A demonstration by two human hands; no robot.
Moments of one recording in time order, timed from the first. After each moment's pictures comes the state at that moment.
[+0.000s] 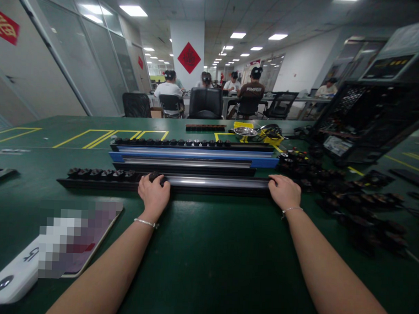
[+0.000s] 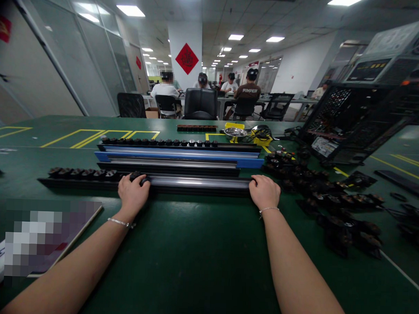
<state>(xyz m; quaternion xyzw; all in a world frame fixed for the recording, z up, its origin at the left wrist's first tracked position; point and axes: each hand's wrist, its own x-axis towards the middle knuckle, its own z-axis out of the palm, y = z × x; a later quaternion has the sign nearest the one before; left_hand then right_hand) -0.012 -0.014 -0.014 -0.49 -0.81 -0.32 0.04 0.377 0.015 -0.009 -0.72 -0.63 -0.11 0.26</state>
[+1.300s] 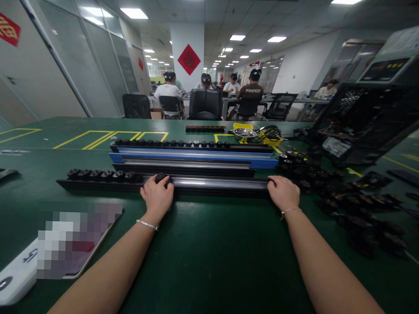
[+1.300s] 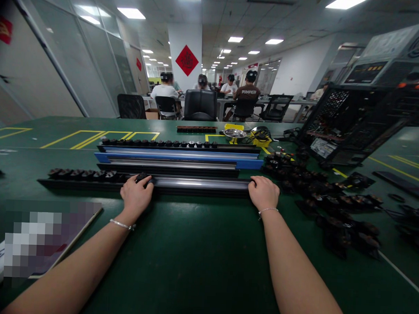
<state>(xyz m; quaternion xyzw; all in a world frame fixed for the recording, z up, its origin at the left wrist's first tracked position) -0.001 -0.018 -0.008 -0.52 -0.80 -0.30 0.03 0.376 0.014 -0.007 -0.73 -0.63 -0.10 0.25</state>
